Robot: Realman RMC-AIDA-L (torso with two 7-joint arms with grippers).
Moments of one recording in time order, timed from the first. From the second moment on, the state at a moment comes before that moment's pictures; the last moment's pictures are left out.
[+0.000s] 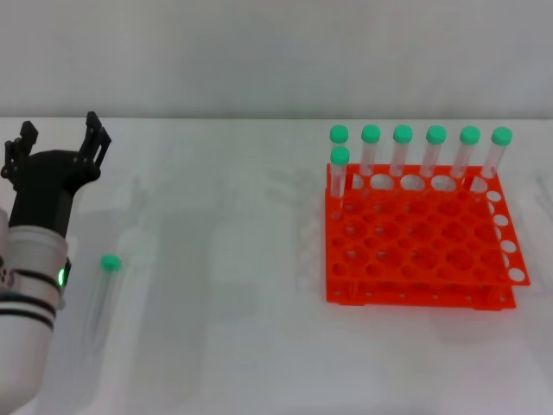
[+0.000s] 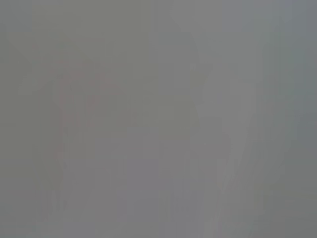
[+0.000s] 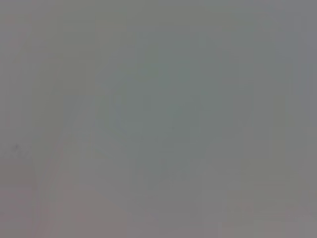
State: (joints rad) left arm -0.38 -2.08 2.30 0.49 1.95 -1.09 -3.01; right arm 0.43 2.02 -1.67 -0.20 0.25 -1.30 0.12
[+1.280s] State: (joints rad) left arm -0.45 -2.06 1.14 1.32 2.49 1.10 -2.85; right arm 0.44 2.02 -1.67 -0.20 0.26 -1.27 0.12
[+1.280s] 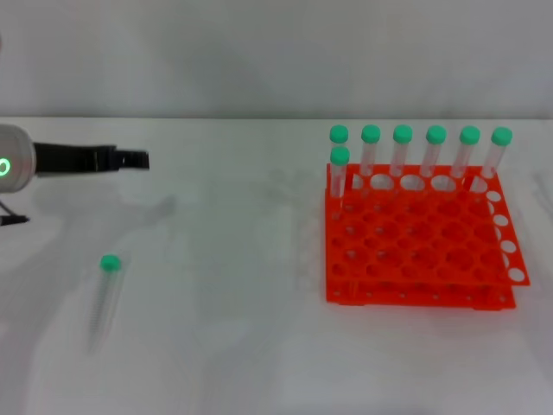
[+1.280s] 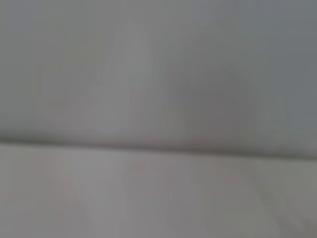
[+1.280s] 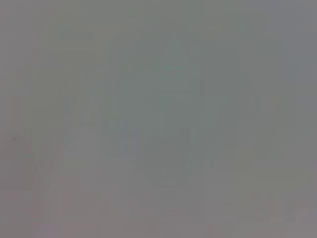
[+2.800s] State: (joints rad) left arm -0.58 -2.03 1.00 1.11 2.65 1.53 -2.93; right arm 0.46 2.03 -1.67 -0.20 0.29 -1.23 0.12
